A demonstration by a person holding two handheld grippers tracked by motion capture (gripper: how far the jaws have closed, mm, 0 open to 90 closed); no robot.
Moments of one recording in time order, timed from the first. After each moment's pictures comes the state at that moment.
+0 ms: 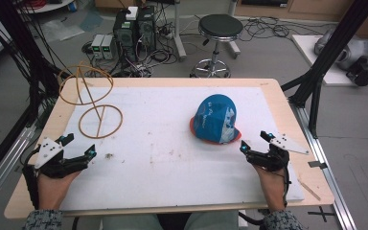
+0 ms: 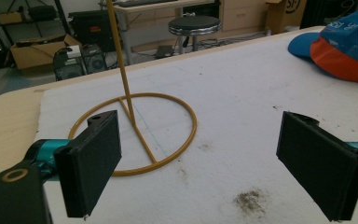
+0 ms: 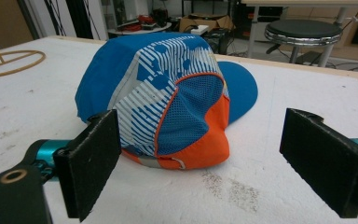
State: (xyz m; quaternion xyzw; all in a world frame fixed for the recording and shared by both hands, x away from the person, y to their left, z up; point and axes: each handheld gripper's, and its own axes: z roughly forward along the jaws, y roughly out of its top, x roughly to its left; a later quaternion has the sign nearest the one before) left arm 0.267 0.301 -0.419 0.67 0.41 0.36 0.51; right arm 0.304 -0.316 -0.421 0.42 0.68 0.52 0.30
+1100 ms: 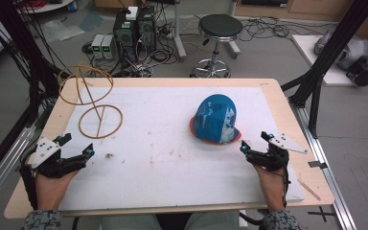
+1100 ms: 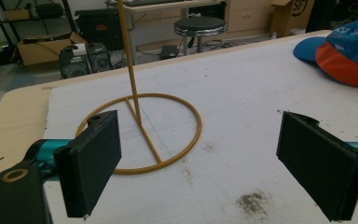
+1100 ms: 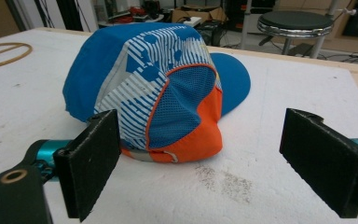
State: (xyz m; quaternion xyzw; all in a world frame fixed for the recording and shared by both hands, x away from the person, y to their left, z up) left arm 0.265 0.303 -0.416 0.66 0.42 0.36 0.51; right arm 0.306 -0.316 -0.422 0.44 0.68 0.50 0.30
